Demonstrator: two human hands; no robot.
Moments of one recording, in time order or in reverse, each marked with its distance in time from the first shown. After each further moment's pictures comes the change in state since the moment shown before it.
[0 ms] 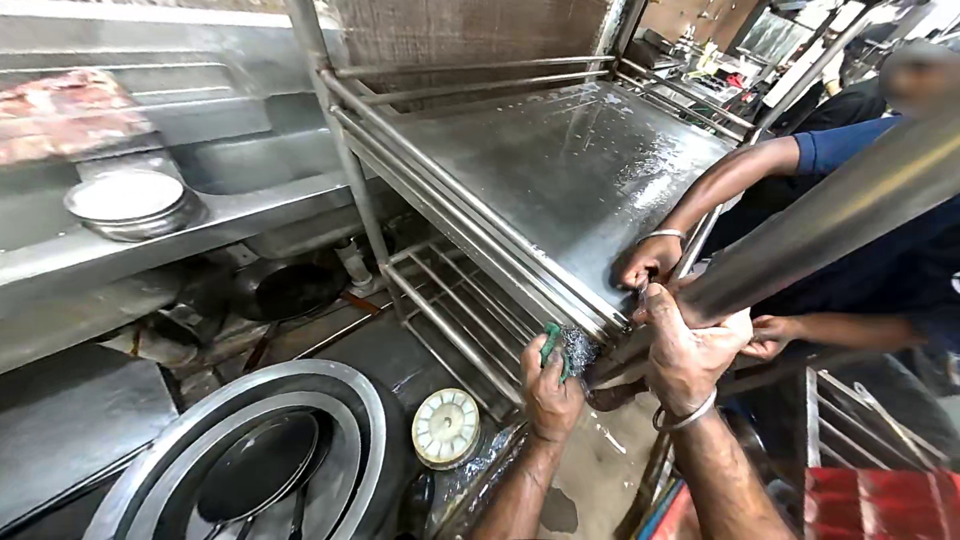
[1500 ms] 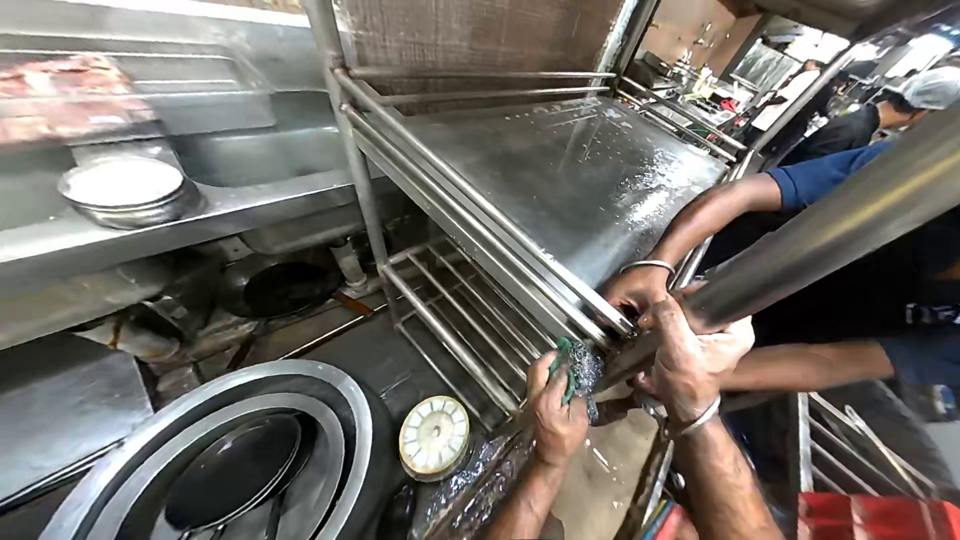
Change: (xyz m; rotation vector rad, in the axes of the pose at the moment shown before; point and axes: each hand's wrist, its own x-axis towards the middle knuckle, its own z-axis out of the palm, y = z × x) left_hand -0.012 0.007 0.000 -0.188 -0.058 -0.082; right_hand 0.006 0.005 0.000 0.034 -0.033 0.011
